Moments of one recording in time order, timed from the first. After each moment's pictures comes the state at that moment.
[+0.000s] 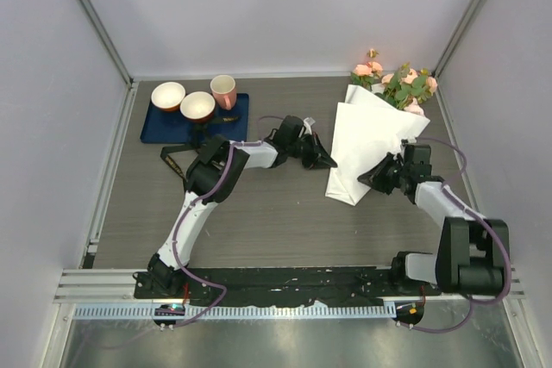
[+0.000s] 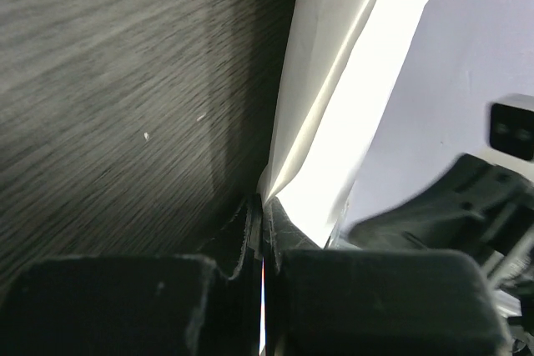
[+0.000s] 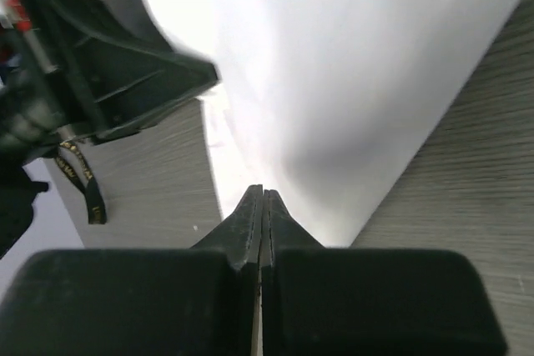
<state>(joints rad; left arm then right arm) -0.67 2.43 1.58 0.28 0.64 -1.13 -0.09 1.20 0.55 -0.15 -0.43 0.69</state>
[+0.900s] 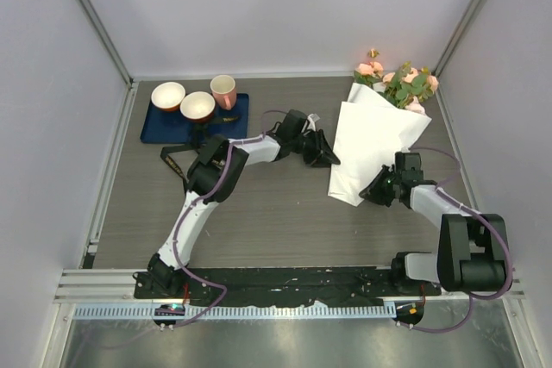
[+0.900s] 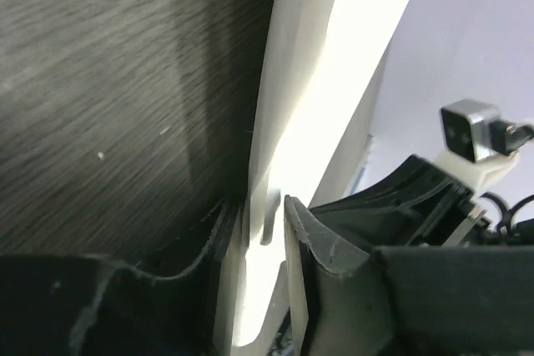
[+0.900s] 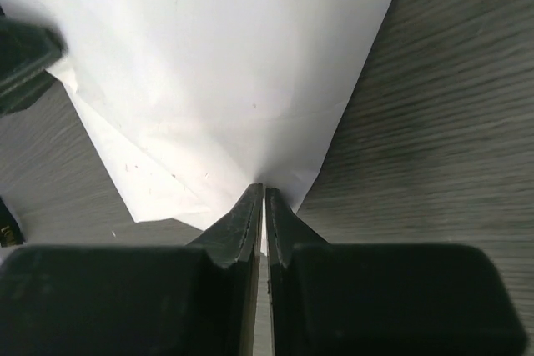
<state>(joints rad) -0.67 2.46 1.70 0.12 0.67 -1.08 0.00 1.28 0.48 -0.19 -0.28 0.66</state>
